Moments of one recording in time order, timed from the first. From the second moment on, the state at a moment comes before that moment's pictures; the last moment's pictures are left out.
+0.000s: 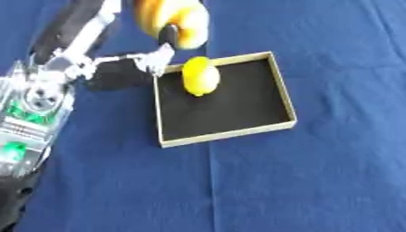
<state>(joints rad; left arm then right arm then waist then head) -0.67 0.44 -0.30 -1.88 -0.67 0.09 -0.29 -0.31 -0.88 -0.04 -1.98 -0.04 0.00 -0.64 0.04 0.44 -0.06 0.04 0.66</state>
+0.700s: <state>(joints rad) -0.66 0.39 -0.40 -1.64 -0.89 0.05 -0.32 -0.31 -0.88 -0.02 -1.98 -0.04 0.01 -0.63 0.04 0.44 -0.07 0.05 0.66</state>
